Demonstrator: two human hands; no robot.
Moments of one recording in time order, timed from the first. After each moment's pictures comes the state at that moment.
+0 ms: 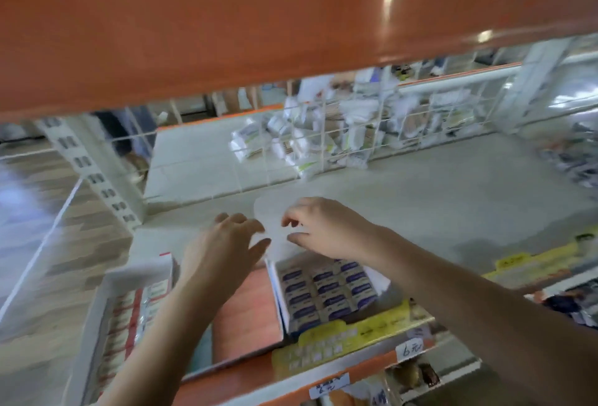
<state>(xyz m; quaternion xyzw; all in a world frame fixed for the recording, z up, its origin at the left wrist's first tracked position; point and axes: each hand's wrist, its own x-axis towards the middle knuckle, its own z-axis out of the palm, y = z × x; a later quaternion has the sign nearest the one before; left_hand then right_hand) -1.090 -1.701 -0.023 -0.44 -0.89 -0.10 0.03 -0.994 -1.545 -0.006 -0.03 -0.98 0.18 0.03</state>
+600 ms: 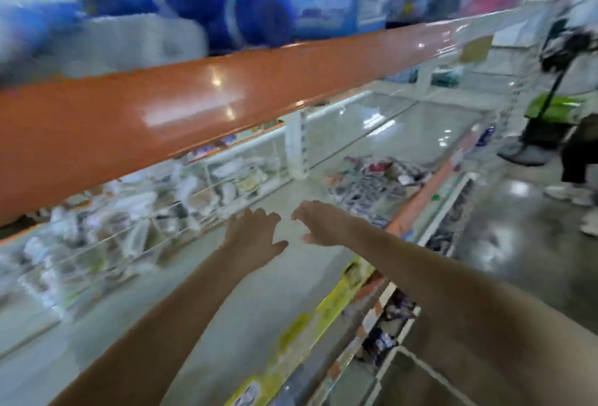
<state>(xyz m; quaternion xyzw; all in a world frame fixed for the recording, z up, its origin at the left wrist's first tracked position) -0.924 -1.338 0.007 -0.66 -0.75 0.05 0.03 -0.797 -1.236 -0.010 -0.33 -0.94 0.02 -0.04</state>
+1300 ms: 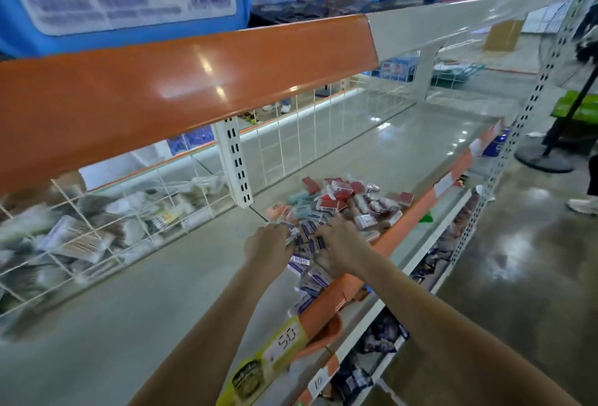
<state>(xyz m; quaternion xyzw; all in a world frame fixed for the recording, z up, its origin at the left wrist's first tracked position) -0.809 -1.121 -0.058 -0.58 -0.81 -0.05 -0.03 -0.669 -1.049 -0.071 -0.40 -0.92 0.02 0.00</state>
